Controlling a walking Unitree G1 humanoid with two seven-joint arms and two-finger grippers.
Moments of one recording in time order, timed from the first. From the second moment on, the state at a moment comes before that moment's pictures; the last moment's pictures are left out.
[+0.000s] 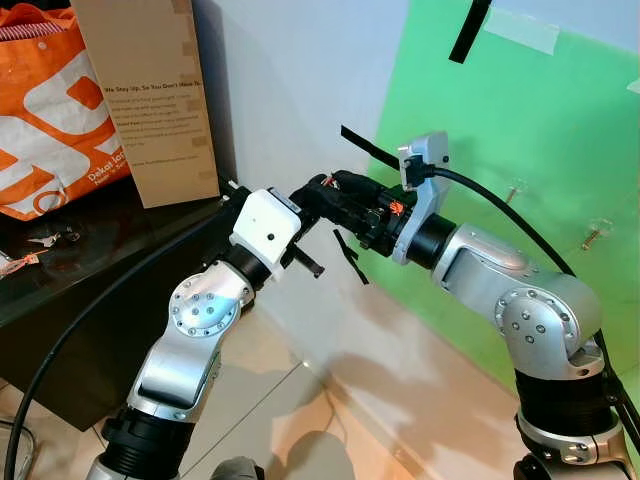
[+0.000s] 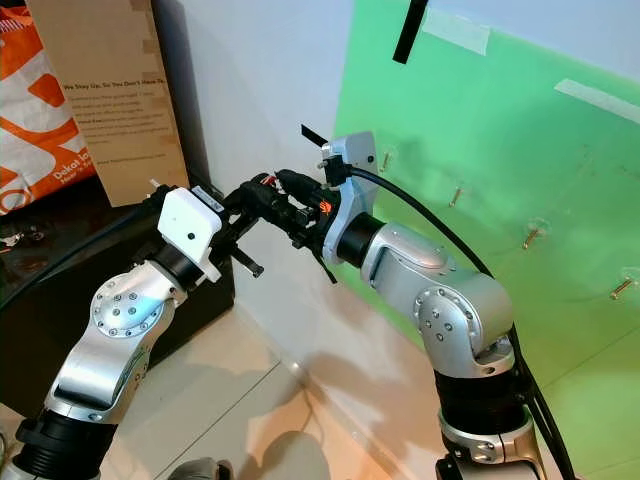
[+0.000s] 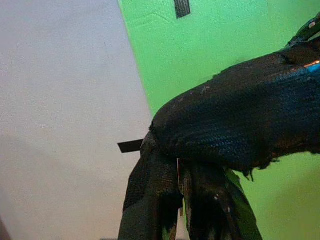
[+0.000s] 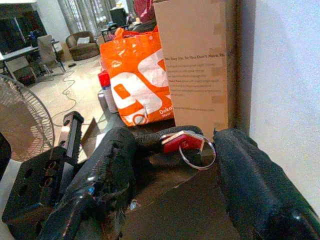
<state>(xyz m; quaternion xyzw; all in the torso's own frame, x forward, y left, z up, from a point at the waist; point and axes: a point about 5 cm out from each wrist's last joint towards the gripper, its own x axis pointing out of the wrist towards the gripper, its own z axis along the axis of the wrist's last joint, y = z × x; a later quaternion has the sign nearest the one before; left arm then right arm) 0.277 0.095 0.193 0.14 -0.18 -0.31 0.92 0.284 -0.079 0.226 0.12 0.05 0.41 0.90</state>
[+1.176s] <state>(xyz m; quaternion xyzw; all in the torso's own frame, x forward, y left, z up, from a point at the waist) 0.278 0.094 0.192 0.14 -0.18 -0.31 0.92 0.286 -0.082 0.228 0.13 0.04 0.41 0.90</state>
